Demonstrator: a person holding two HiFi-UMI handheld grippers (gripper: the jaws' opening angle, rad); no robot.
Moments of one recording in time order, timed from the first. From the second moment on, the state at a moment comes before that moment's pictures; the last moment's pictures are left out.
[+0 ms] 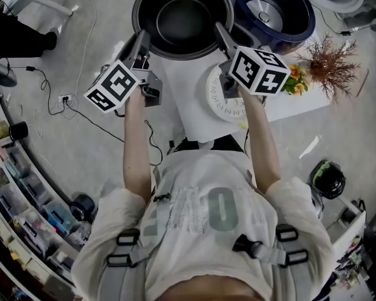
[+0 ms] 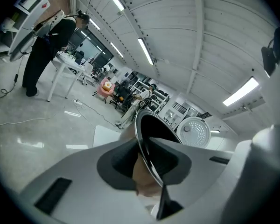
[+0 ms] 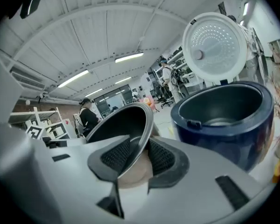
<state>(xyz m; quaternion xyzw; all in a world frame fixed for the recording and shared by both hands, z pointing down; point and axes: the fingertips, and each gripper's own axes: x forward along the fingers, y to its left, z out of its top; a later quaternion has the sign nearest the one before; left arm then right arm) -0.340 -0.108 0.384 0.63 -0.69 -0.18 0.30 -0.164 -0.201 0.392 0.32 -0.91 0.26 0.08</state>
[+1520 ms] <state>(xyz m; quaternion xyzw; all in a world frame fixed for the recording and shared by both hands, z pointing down) -0.157 -0.278 0.256 0.80 -0.56 -0.11 0.20 0.035 -0.291 0.283 0.48 -0.85 0.23 -0.01</state>
